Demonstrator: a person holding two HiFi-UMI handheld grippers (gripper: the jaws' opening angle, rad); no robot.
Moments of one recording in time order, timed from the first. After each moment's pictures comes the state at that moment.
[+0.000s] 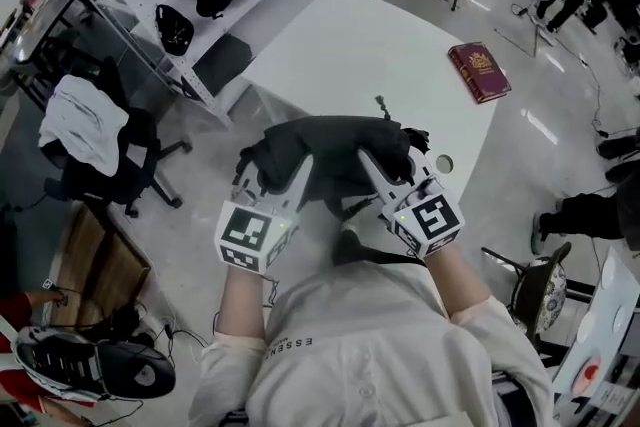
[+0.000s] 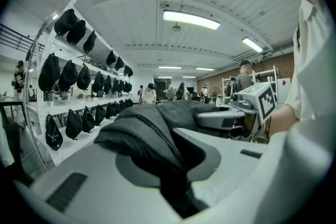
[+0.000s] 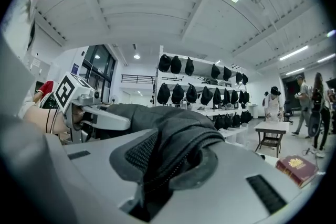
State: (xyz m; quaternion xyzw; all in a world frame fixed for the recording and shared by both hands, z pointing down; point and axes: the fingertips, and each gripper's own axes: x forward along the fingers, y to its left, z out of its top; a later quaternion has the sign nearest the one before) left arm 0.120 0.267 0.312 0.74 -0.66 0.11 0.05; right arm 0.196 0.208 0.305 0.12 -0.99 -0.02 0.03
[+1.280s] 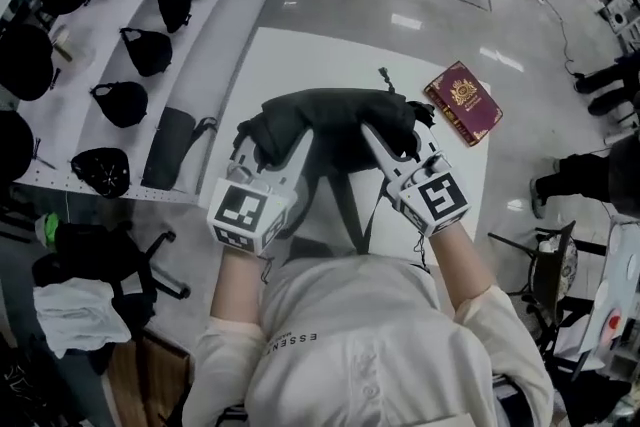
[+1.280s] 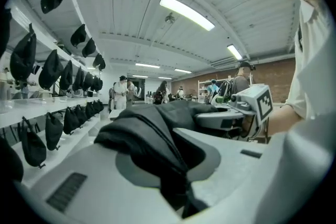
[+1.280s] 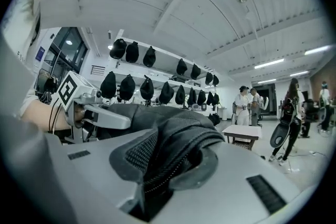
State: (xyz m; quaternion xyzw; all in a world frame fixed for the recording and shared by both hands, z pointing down) left arm -0.042 -0.120 0.318 0.85 -0.51 0.10 0.04; right arm 0.048 -0.148 0.312 0.28 -0.96 -0.03 0.04
